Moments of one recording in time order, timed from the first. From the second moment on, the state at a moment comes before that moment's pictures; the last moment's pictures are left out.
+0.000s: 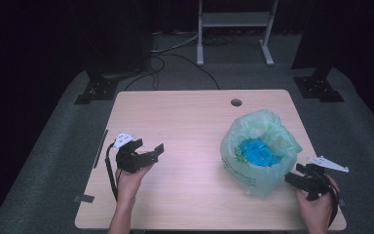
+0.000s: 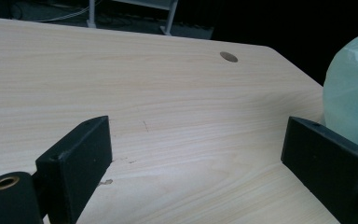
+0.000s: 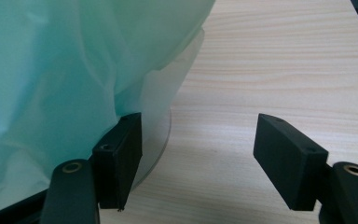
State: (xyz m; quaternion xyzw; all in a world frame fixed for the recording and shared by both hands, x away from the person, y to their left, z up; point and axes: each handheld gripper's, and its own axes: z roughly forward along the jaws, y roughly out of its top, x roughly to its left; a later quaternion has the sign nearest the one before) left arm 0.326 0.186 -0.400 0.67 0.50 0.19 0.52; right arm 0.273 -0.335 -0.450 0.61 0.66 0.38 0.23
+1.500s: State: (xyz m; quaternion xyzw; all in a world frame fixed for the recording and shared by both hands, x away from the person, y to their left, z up) left arm 0.322 0.210 -0.389 0.63 0.52 0.20 0.54; right arm 0.356 -0.216 -0.424 0.50 0.75 0.37 0.23
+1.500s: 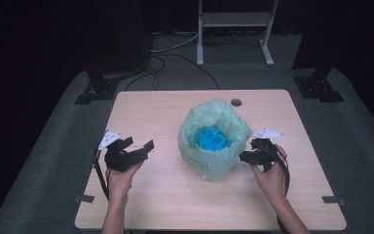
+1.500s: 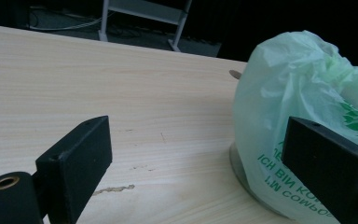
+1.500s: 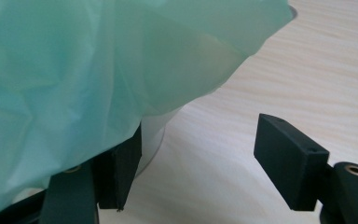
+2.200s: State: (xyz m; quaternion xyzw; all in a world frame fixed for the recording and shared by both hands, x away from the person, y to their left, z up) left arm 0.319 0.212 -0.383 0.63 0.51 0.19 0.55; right arm 0.396 -0.162 -0.415 0.47 0.76 0.41 0.19
